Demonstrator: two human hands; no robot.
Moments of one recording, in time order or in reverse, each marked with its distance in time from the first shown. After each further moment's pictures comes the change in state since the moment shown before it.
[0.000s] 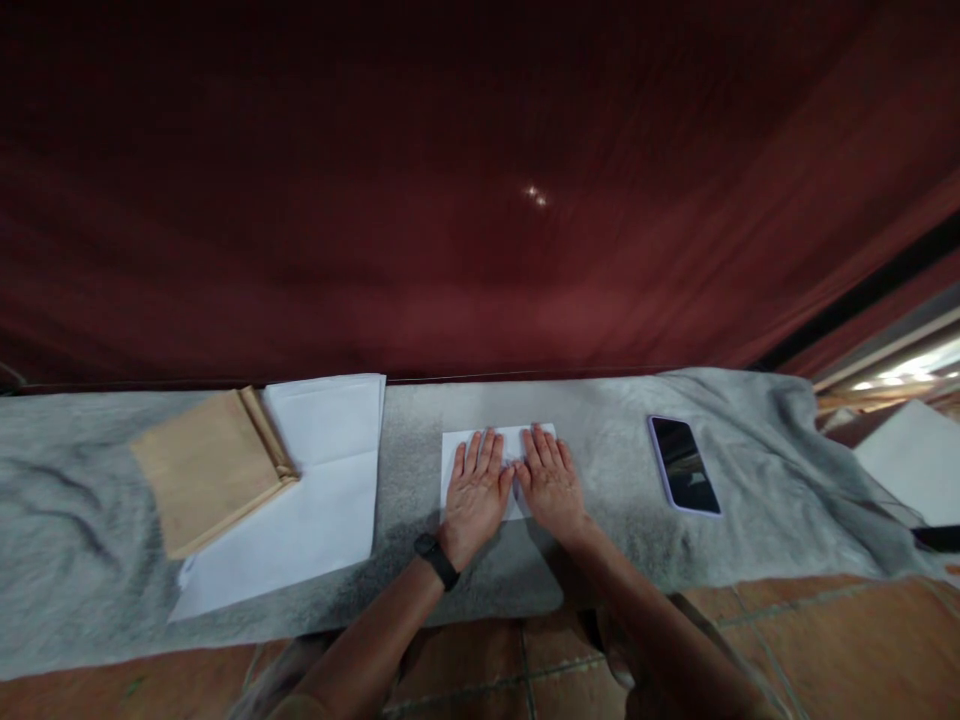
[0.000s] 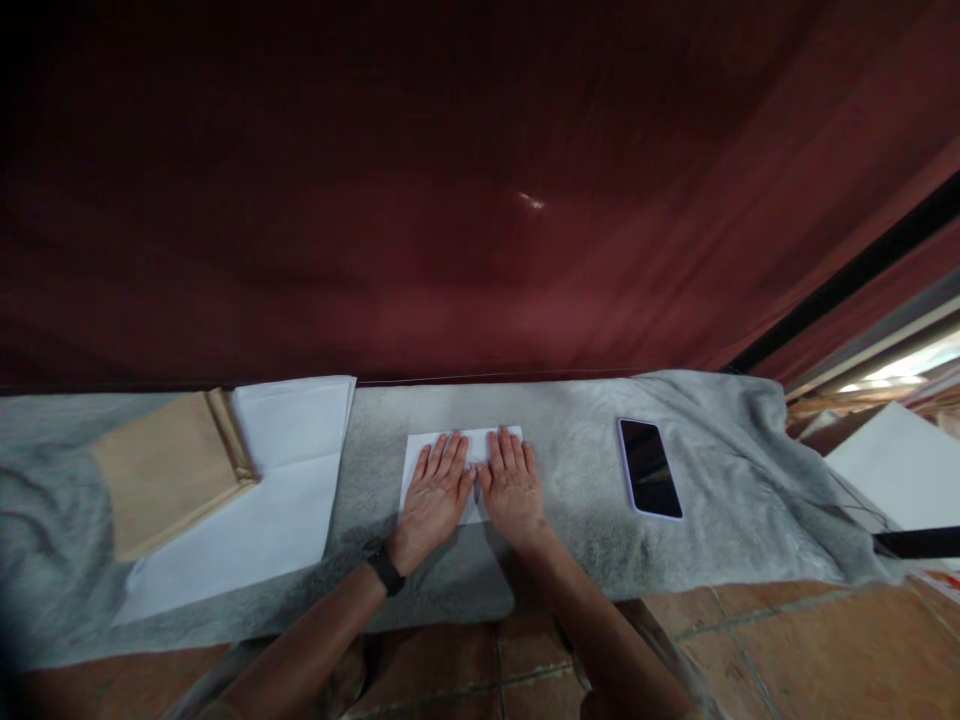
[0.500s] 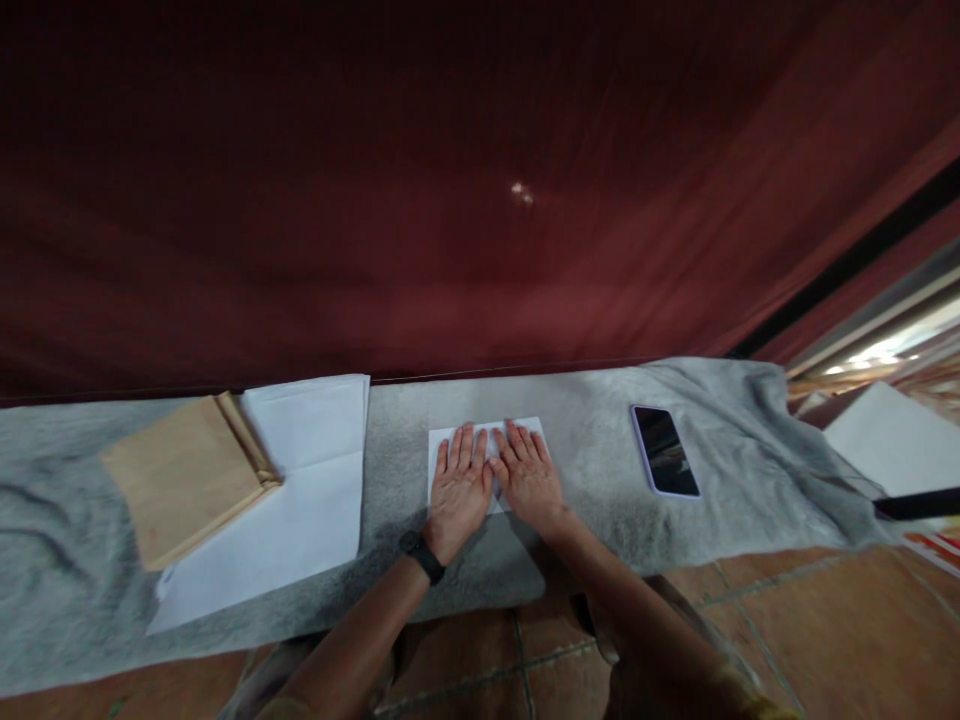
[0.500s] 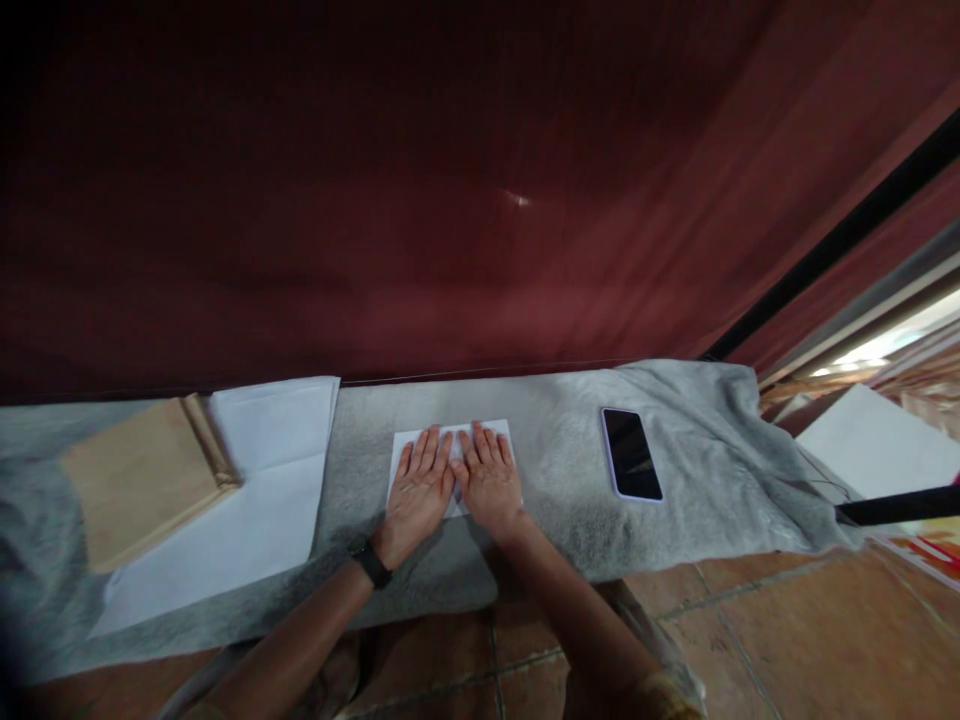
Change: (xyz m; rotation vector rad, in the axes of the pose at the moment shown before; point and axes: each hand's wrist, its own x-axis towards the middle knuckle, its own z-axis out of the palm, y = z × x) left_hand 0.001 -0.005 -0.004 0.072 -0.035 -0.003; right_hand 0.007 -0.011 -0.009 0.067 -0.084 -0.075
